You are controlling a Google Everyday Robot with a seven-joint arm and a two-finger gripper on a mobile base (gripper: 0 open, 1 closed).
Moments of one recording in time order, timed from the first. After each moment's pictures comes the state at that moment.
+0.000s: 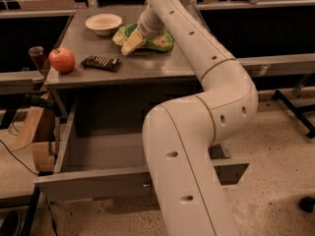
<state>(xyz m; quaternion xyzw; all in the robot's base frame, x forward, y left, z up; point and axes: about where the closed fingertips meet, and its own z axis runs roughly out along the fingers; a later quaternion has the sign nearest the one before) 0.891 0.037 0.839 -0.35 0.88 0.05 0.32</state>
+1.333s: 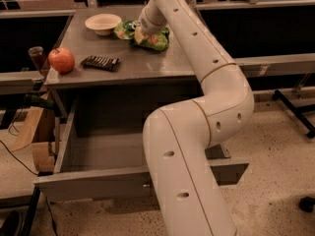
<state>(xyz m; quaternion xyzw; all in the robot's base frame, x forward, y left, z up) 0.891 0.037 0.855 -0.34 0.88 0.08 0.33</state>
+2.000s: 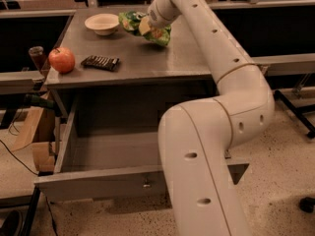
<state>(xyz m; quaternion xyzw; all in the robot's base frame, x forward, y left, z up) 0.893 0.016 0.891 -0.31 0.86 0.12 0.38</state>
